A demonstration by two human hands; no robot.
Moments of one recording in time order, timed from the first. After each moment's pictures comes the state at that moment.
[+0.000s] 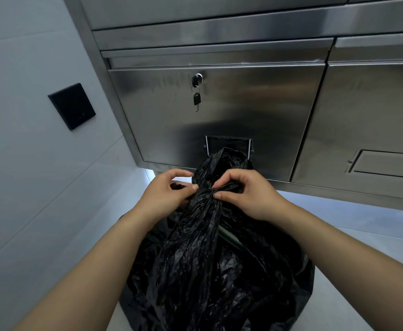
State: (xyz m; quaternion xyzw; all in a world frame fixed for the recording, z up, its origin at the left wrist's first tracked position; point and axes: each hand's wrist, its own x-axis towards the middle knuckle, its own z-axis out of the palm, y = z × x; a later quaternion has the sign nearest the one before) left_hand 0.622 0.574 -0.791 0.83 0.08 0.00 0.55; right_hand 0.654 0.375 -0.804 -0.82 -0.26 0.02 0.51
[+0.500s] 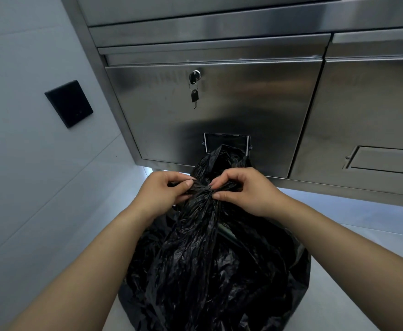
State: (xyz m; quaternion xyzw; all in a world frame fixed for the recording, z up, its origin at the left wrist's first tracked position) left_hand 0.617 0.570 -0.788 0.79 0.07 -0.01 0.61; right_hand 0.655 0.373 -0.805 -0.82 -0.29 0.04 0.50
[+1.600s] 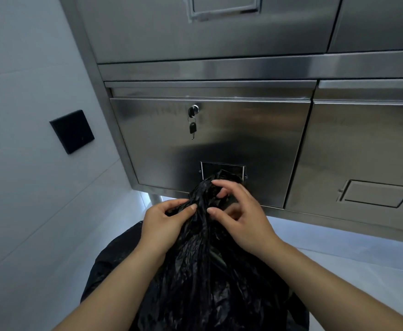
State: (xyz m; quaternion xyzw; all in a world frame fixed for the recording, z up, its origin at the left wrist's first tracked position) left_hand 0.615 0.548 -0.798 0.73 0.15 0.10 0.66; right_hand 0.654 0.379 -0.813 -0.78 -0.25 -0.09 0.56
